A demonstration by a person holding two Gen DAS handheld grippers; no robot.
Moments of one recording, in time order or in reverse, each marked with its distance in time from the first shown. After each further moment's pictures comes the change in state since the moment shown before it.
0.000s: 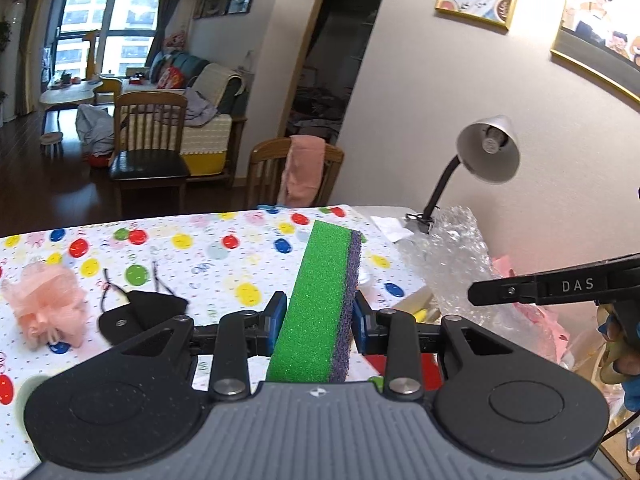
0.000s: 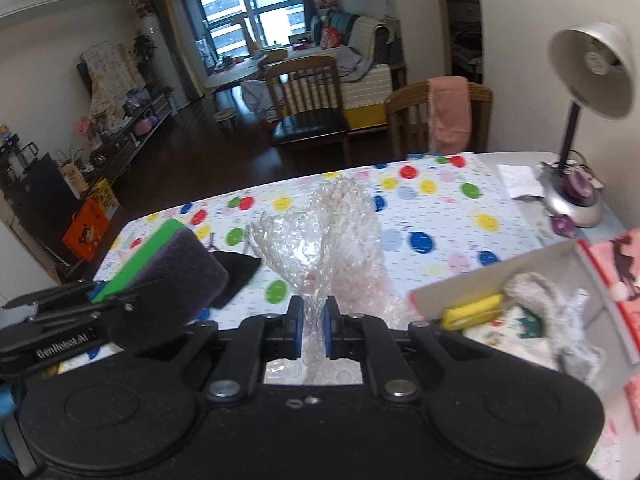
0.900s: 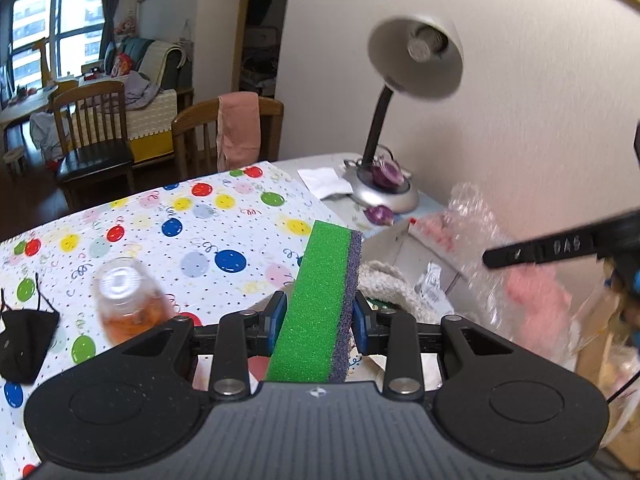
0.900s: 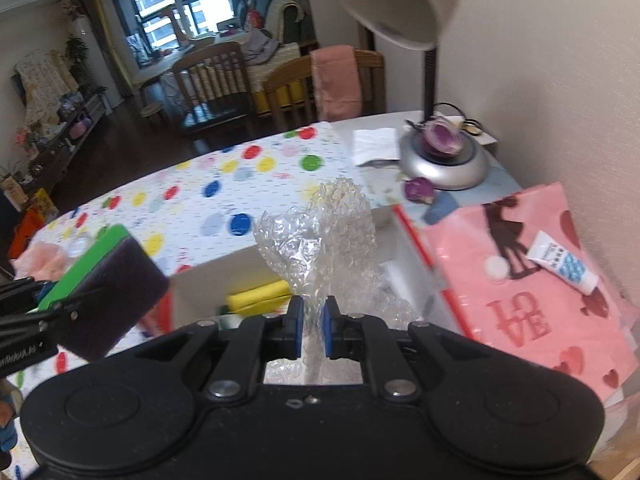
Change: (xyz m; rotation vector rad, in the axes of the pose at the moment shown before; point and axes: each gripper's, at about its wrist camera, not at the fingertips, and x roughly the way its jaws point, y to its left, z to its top) left arm 0.142 -0.174 -0.012 0.165 0.145 0.001; right arm -0.023 -0.224 -0.014 0.094 0.056 -0.142
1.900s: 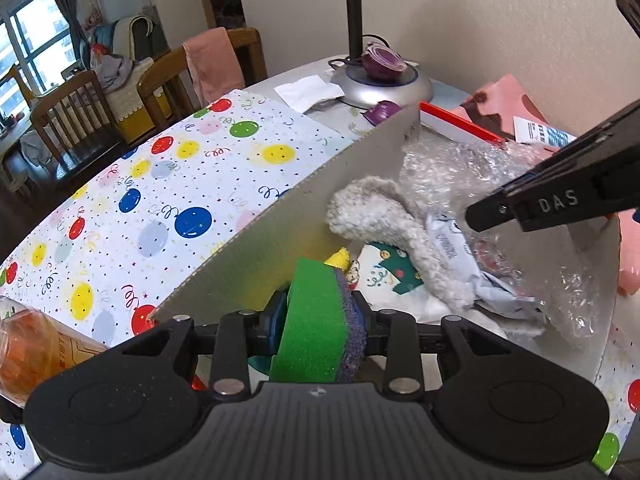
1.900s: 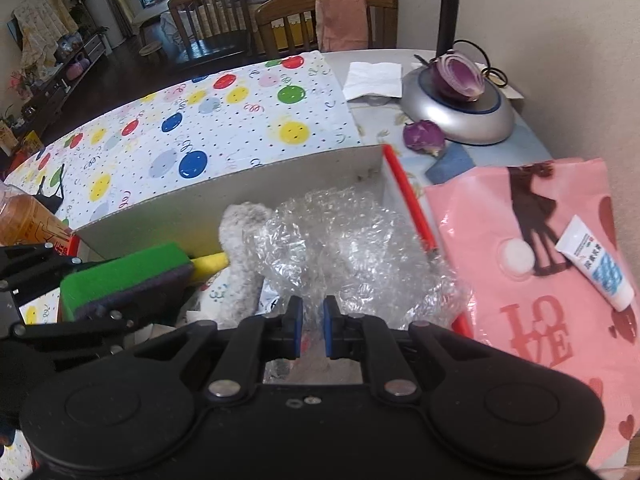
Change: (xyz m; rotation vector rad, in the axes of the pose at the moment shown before) left arm 0.129 -0.056 -0.016 0.209 0.233 0.121; right arm 0.106 -0.052 0.001 -0.083 0.171 -0.016
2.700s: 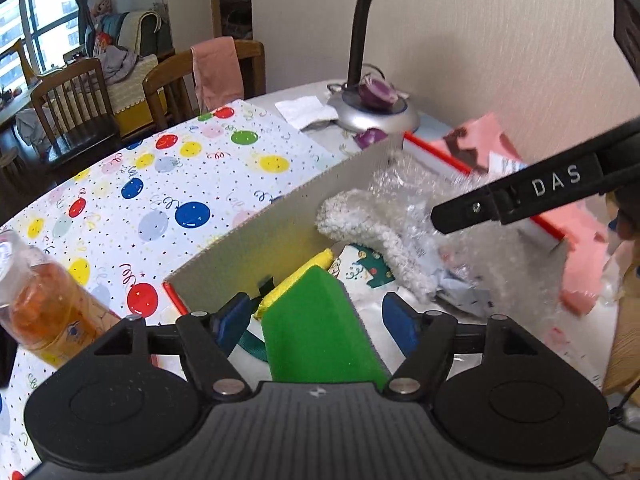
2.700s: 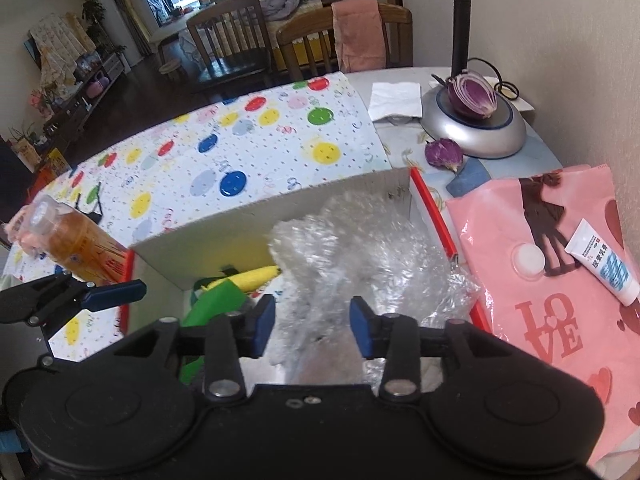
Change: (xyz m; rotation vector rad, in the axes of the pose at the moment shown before) left arm -0.048 0.016 -0.016 -0.115 -0.074 -0.088; right arm -0.031 0.013 0.001 0.022 -0.035 0.077
